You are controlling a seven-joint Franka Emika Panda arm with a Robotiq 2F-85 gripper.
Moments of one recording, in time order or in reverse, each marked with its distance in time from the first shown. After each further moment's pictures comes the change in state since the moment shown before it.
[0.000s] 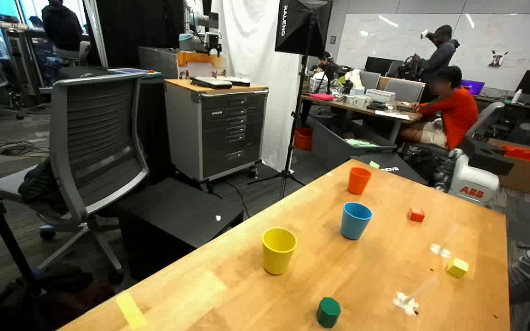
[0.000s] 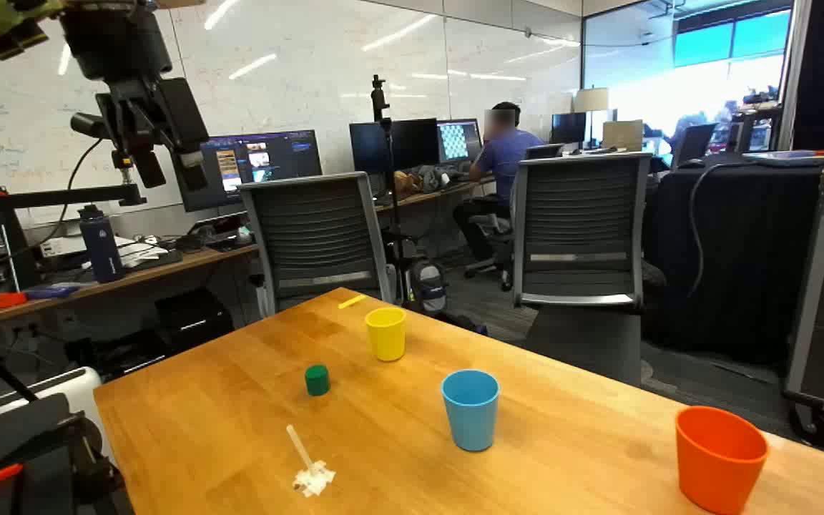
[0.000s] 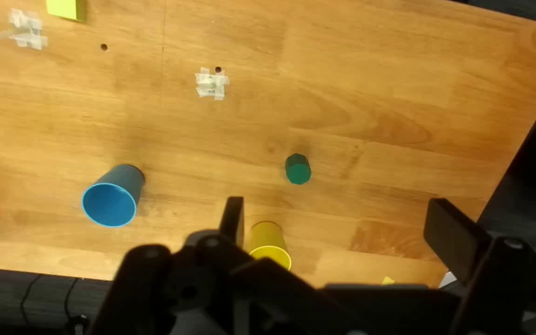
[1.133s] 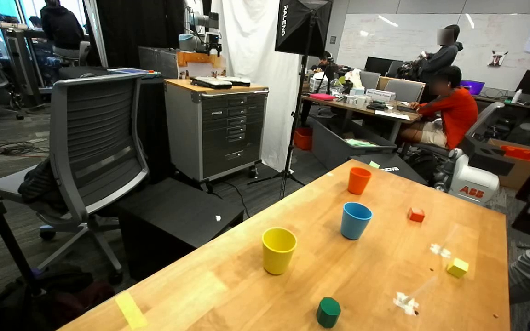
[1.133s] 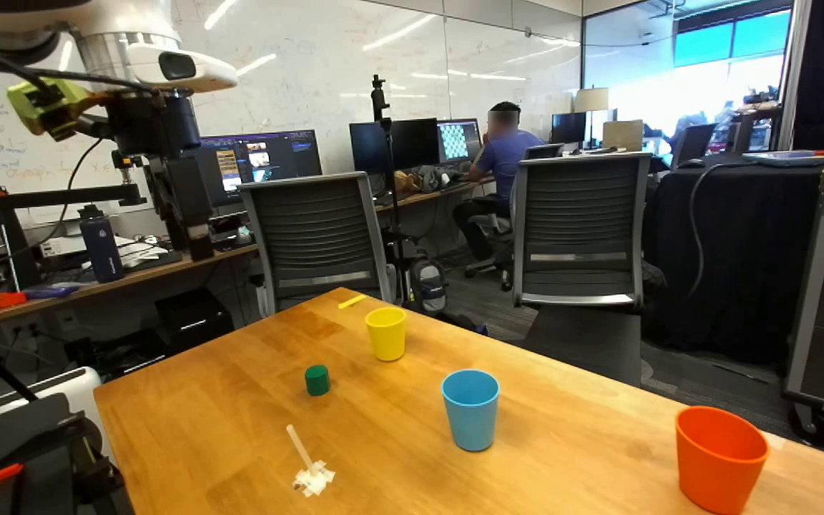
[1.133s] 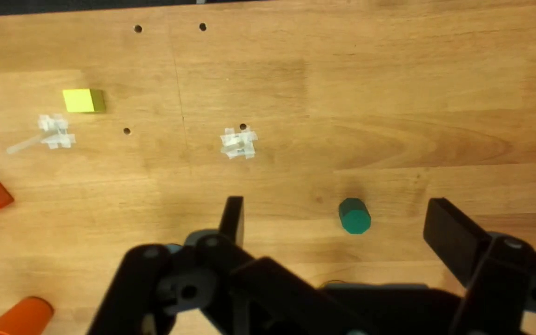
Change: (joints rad) arm -0.068 0.198 0.108 -0.029 -0.070 0.114 0.315
